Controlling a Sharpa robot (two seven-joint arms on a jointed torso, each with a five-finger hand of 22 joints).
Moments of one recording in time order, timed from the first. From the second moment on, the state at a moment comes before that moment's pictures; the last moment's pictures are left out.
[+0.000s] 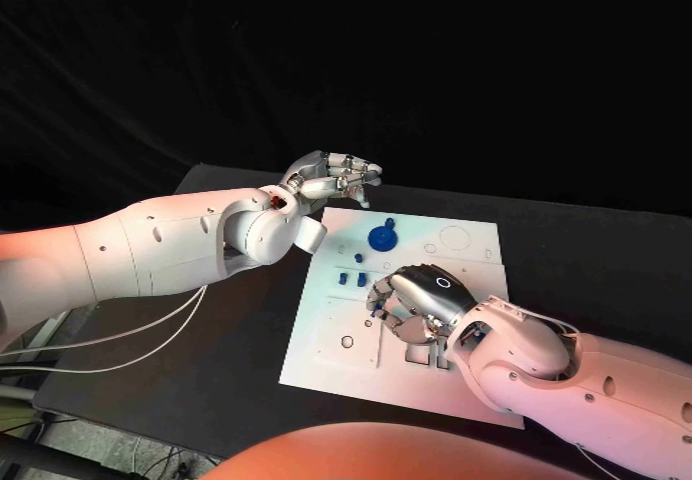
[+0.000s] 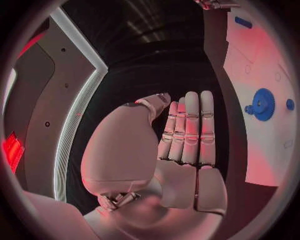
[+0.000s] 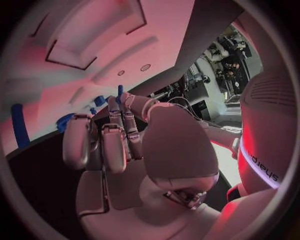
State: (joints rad) left arm 1.16 -0.85 -0.01 1.45 -0.09 -0.19 0.38; left_hand 1.41 -0.22 0.51 0.14 0.21 0.95 0.18 0.30 0.29 1.07 0.11 0.34 0.18 1.07 0.05 0.90 0.47 0.17 0.91 0.14 0.77 0.67; right arm 1.05 -0.64 -0.16 1.70 -1.69 -0.45 -0.15; right_hand 1.37 -0.14 0.70 -0.05 0.05 1.04 0.13 0.34 0.35 1.15 0.13 0.22 0.11 1.46 -0.01 1.44 1.28 0.08 1.42 0.09 1.29 1.31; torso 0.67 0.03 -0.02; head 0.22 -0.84
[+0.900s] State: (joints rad) left arm 1.16 -0.84 -0.01 1.45 -0.09 -0.19 0.38; left_hand 1.41 -0.22 0.51 0.14 0.21 0.95 0.18 0.30 0.29 1.07 0.11 0.34 0.18 1.07 0.04 0.90 0.47 0.17 0.91 0.14 0.77 0.67; right arm 1.02 -0.61 -0.16 1.66 -1.71 -0.43 -0.14; right_hand 1.37 -0.14 0.70 -0.05 0.04 1.04 0.13 0.34 0.35 1.15 0.13 0.22 0.11 1.46 -0.01 1.44 1.28 0.08 1.42 0.09 1.29 1.31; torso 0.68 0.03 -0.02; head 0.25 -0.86
